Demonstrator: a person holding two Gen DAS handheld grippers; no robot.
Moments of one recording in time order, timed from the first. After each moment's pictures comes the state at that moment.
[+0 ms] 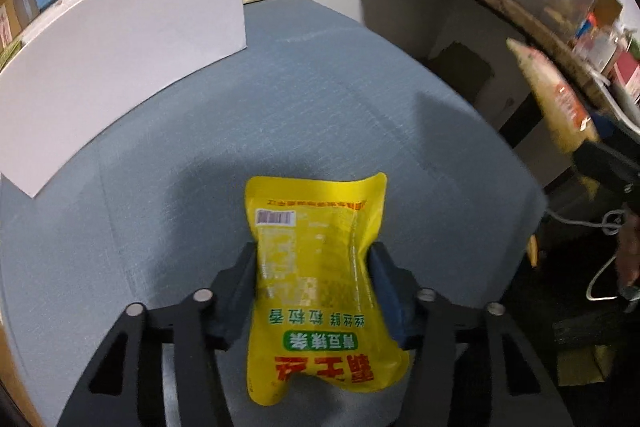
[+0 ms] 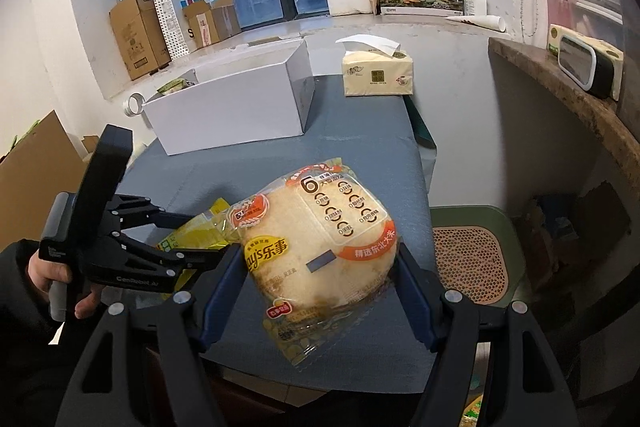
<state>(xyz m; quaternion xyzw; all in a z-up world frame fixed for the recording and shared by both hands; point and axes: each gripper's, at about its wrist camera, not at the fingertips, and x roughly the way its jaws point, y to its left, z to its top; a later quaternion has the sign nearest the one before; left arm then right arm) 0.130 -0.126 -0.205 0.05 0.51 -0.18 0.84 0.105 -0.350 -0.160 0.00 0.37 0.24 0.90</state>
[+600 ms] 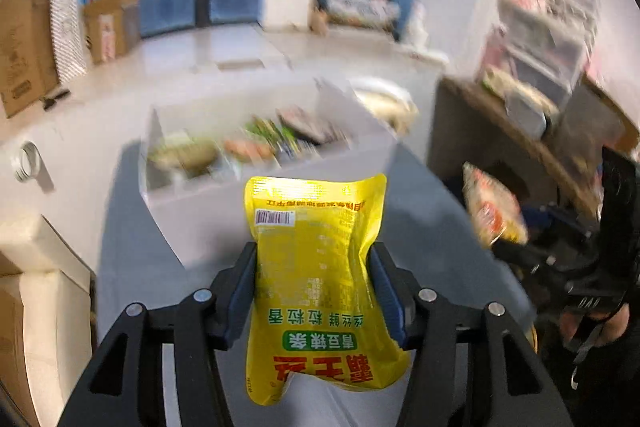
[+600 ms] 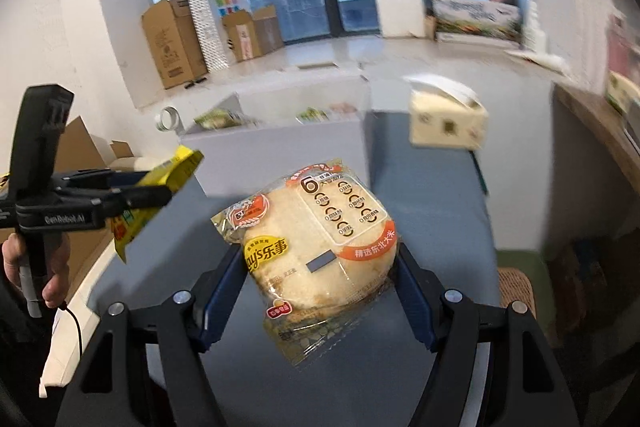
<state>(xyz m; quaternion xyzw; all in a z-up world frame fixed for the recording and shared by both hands) 0.143 0.004 -0.064 -0.03 0.37 -0.07 0.93 0.164 -0.260 -0.119 -0.01 0.34 0.31 0.89</state>
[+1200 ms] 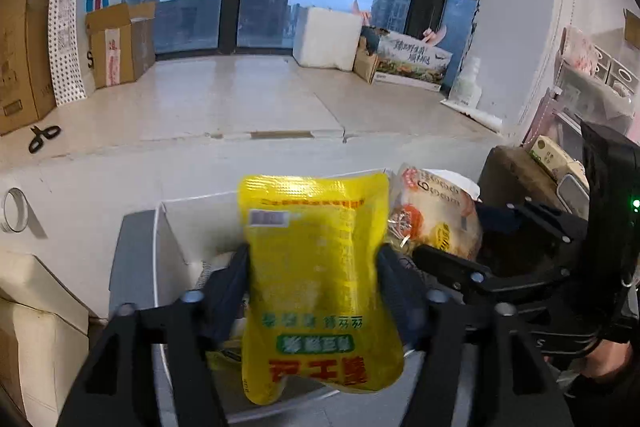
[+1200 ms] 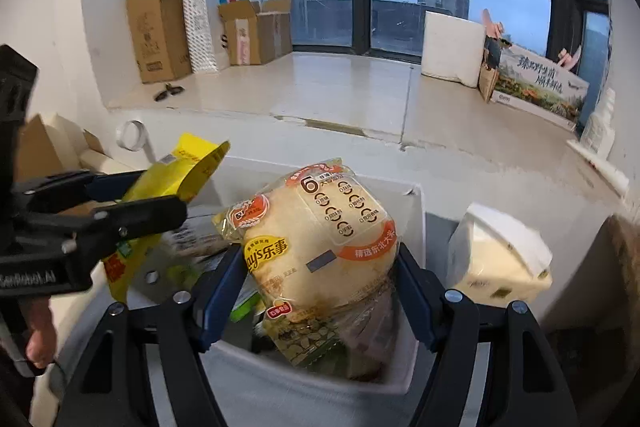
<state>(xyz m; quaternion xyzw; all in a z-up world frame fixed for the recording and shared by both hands) 0.316 0.056 -0.056 -0.07 0.35 -0.05 0.93 0.351 -0.109 -0.074 -0.11 0.33 0.29 0.89</state>
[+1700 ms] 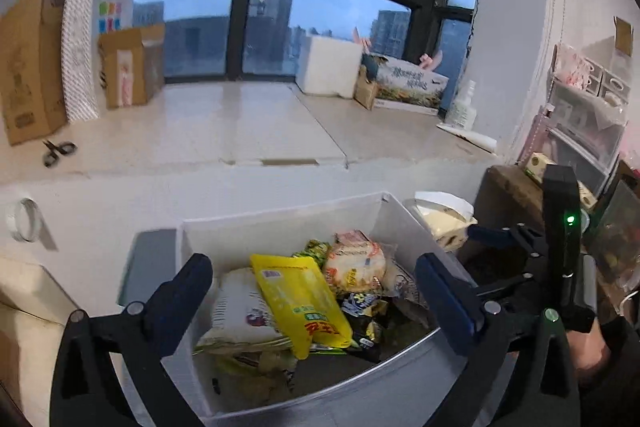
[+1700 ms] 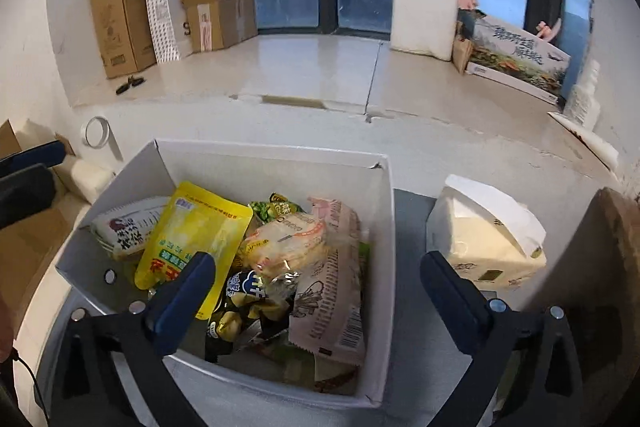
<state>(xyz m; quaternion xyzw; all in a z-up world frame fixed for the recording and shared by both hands) 0.275 0.061 -0.028 -0.05 0.29 -0.03 0.95 0.371 -0.125 -0.098 -0.09 0.35 0.25 0.90</state>
